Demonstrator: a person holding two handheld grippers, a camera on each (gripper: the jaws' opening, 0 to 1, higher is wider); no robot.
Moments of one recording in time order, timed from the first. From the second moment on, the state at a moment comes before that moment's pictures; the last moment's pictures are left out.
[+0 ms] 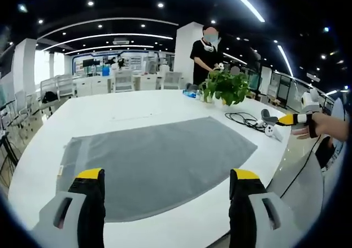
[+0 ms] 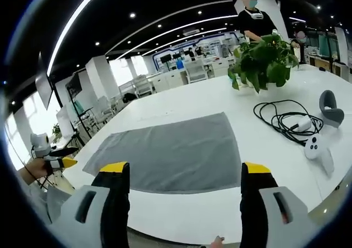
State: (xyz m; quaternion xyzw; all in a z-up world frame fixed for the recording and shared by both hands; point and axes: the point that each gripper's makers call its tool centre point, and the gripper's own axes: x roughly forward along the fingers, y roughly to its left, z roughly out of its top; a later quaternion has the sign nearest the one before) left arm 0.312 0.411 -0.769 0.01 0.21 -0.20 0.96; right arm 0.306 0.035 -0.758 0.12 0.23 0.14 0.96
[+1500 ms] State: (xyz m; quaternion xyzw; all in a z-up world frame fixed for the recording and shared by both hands) left arm 0.366 0.132 -0.760 0.16 0.16 -0.48 0.85; right arm 0.421 -0.032 -0.733 0.10 0.20 0.13 0.97
